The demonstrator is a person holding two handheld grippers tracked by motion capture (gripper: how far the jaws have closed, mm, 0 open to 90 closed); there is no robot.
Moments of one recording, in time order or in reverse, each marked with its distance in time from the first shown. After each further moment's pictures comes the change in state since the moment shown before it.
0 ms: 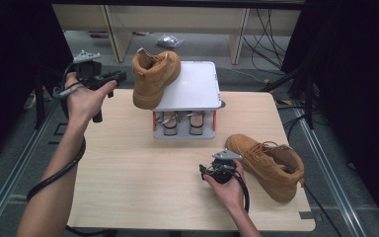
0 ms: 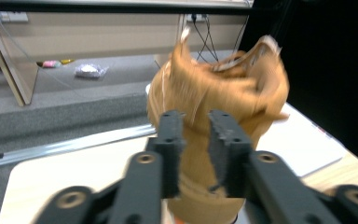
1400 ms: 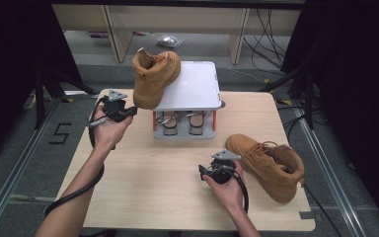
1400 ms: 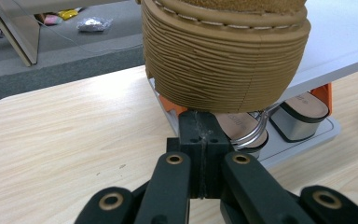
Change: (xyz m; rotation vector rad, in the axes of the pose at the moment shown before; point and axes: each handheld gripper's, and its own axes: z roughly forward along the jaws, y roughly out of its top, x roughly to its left) left arm -0.013 -0.089 0.049 0.184 0.048 0.085; right arm 0.002 -0.001 0.003 -0.013 0.009 -0.004
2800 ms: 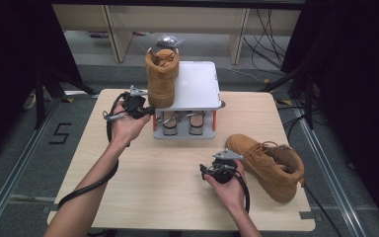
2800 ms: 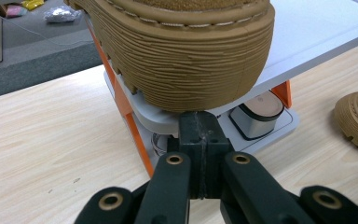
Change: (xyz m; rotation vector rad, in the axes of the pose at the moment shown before) left arm -0.038 0.019 0.018 0.082 -0.082 0.074; right arm -0.004 0.001 -0.003 -0.002 -0.003 -0.006
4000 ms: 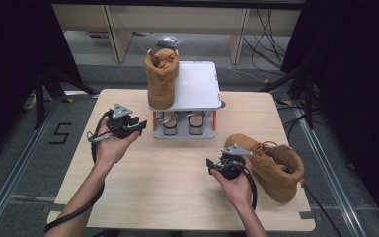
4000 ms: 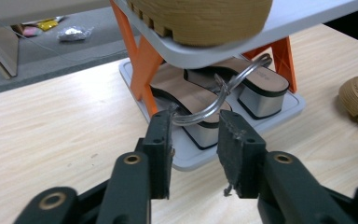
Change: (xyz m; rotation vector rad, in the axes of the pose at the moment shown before) left arm 0.008 -0.056 -0.026 -0.107 0.013 -0.017; right arm -0.015 0.013 -0.019 -0.042 -0.024 0.027
